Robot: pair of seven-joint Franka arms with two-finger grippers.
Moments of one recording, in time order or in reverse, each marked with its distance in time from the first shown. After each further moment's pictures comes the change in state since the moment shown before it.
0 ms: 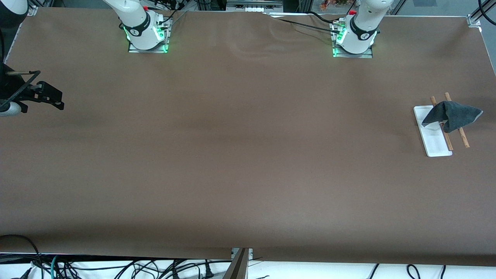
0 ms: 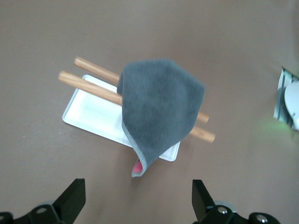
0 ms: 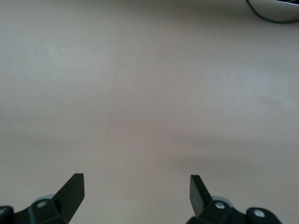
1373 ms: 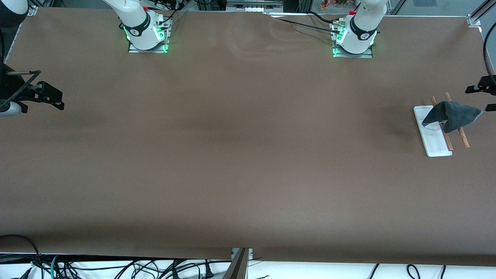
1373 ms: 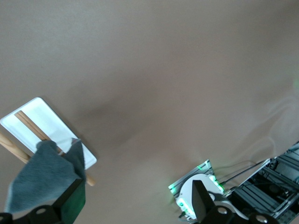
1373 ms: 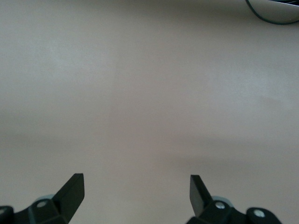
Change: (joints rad) left arm -0.405 -0.333 -0.082 -0.087 0.021 -0.228 -1.132; right arm 0.001 0.001 0.001 0.002 0.000 0.001 0.000
